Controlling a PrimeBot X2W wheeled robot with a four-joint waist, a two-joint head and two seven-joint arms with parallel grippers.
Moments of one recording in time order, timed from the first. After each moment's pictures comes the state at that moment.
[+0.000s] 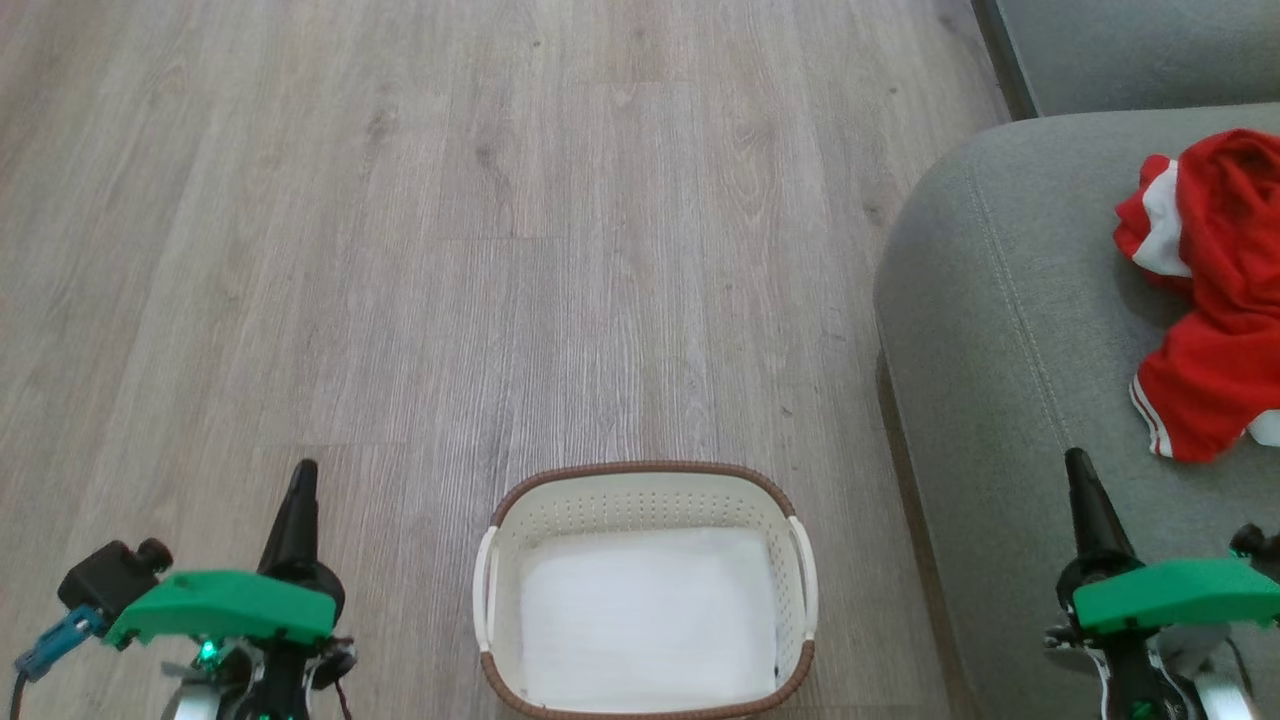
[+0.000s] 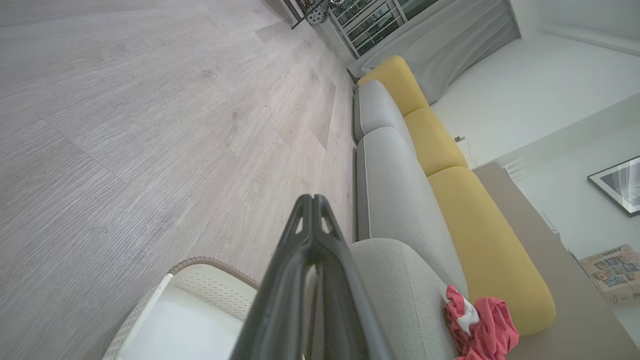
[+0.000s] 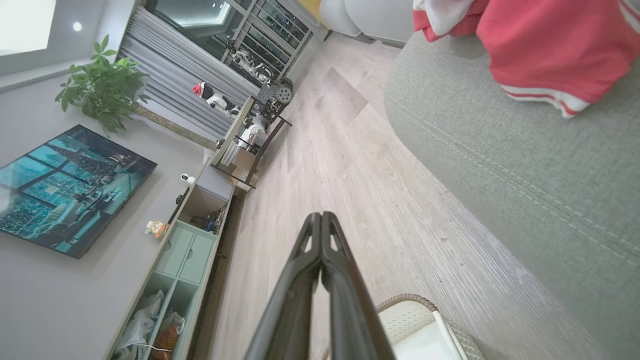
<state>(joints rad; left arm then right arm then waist) -0.04 0.12 -0.09 0.25 -1.05 -0.05 -0.05 0.01 -0.10 -0.06 0.23 1.03 0.13 -0.06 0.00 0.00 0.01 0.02</state>
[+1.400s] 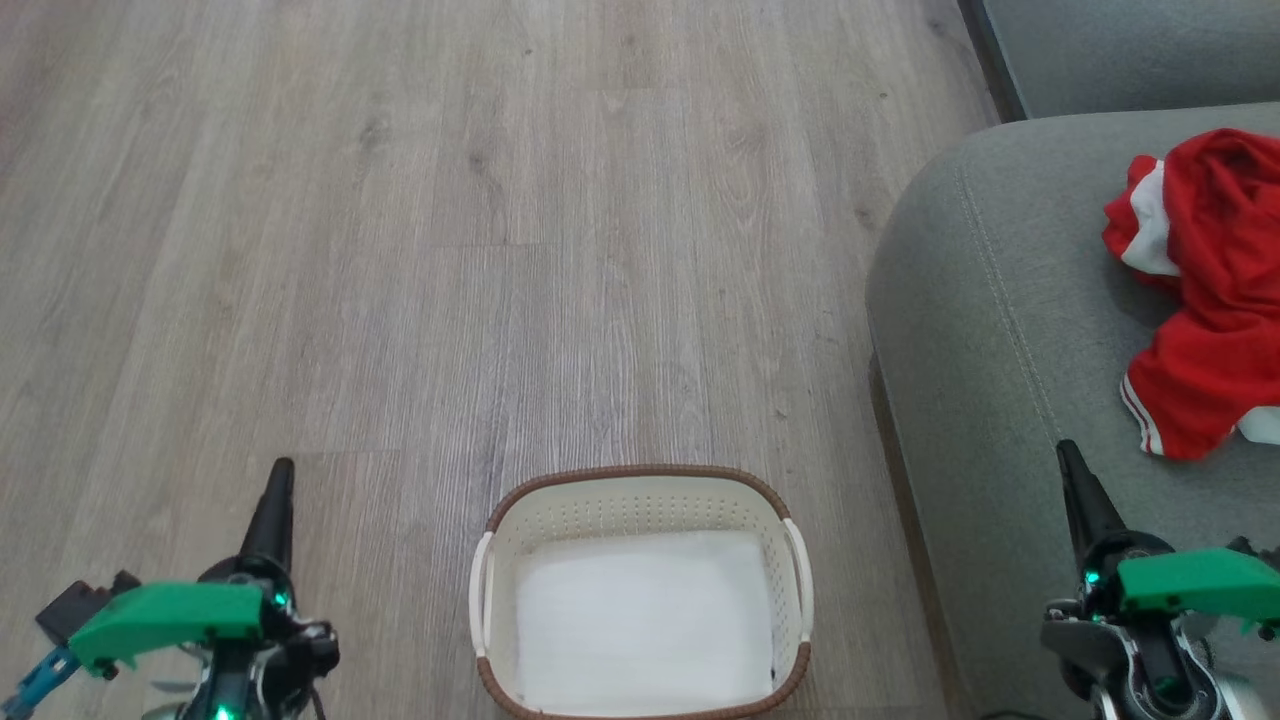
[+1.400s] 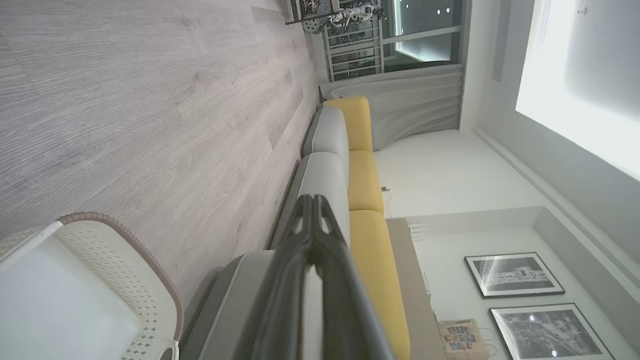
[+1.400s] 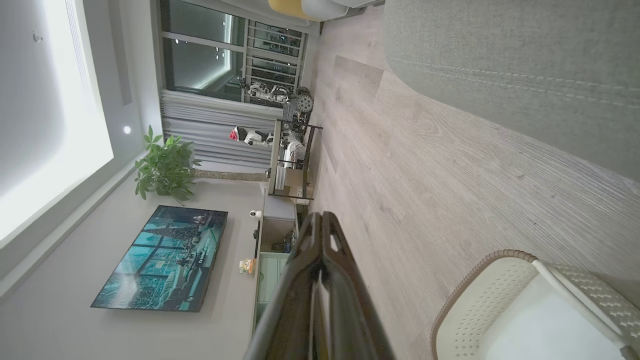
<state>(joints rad) -0.04 0.06 0.03 0.27 -1.45 -0.11 0.07 -0.03 -0.07 -0.11 0.26 1.45 0.13 0.06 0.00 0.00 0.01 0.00</state>
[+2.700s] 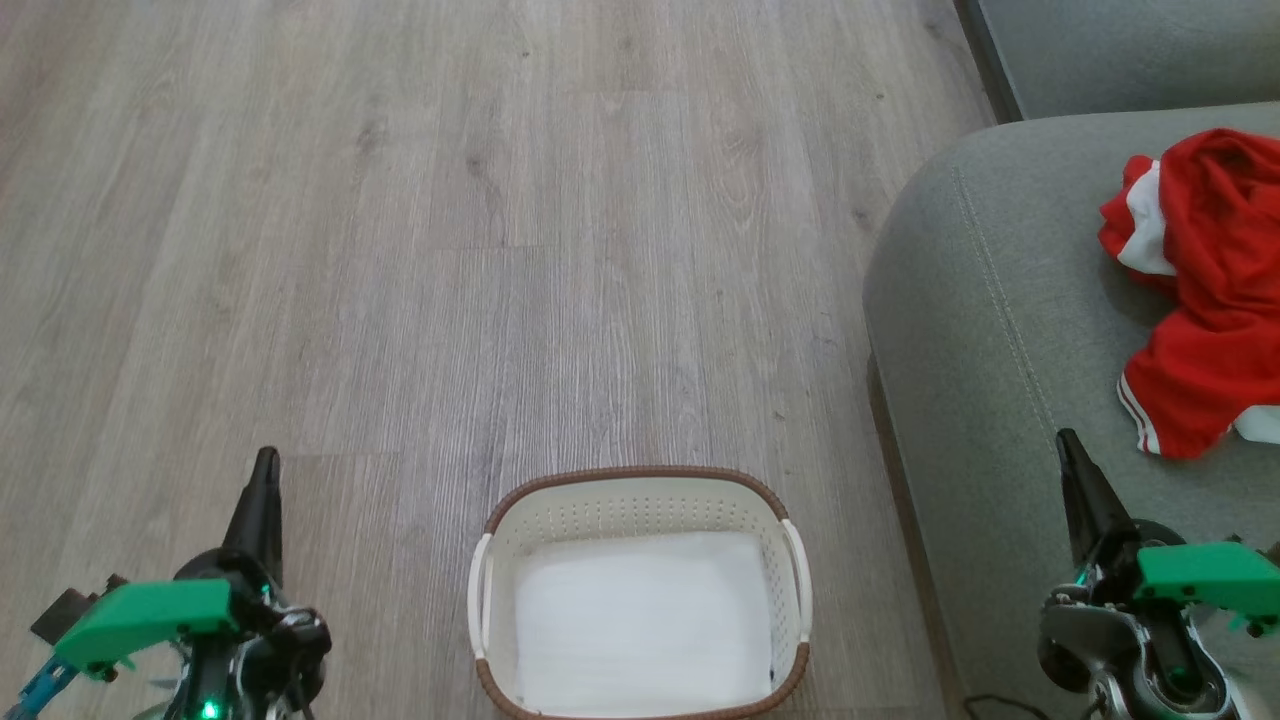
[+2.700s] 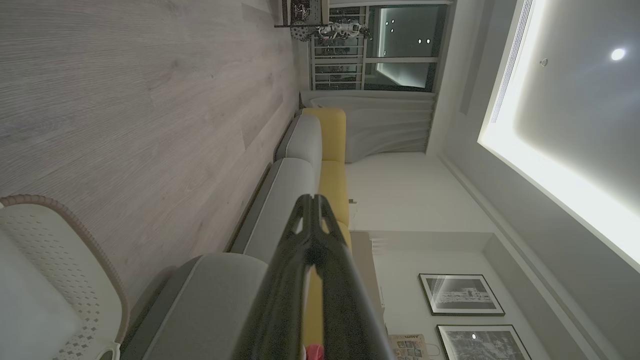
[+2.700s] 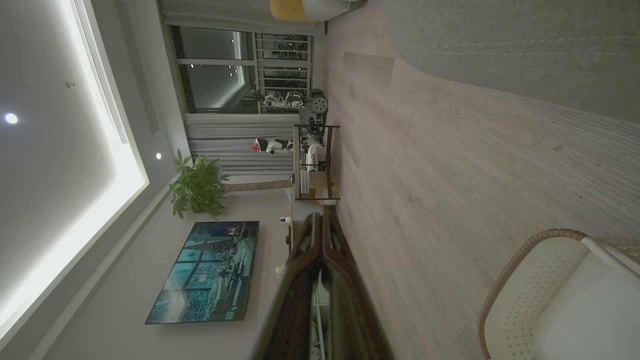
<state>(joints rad) -0.06 0.04 0.08 0.27 -1.61 -0.12 0.11 -0.06 -0.06 -0.13 0.28 1.61 0.13 0.10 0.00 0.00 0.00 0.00</state>
